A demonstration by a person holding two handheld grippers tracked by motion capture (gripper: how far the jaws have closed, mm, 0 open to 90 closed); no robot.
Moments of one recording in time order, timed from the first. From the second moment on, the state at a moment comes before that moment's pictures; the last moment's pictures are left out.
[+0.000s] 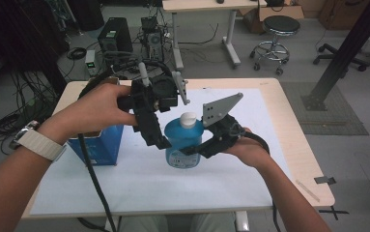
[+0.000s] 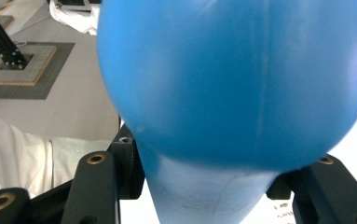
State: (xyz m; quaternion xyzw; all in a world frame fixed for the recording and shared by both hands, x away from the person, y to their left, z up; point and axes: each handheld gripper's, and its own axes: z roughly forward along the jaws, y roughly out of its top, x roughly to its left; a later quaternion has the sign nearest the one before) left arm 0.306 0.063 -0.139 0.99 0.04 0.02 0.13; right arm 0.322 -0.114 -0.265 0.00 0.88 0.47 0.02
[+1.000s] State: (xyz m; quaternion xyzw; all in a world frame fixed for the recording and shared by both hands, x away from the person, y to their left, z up) left arm 0.308 0.056 -0.157 0.99 0.04 0.03 0.10; right arm 0.320 -0.086 -0.266 -0.01 0.89 0.45 0.00
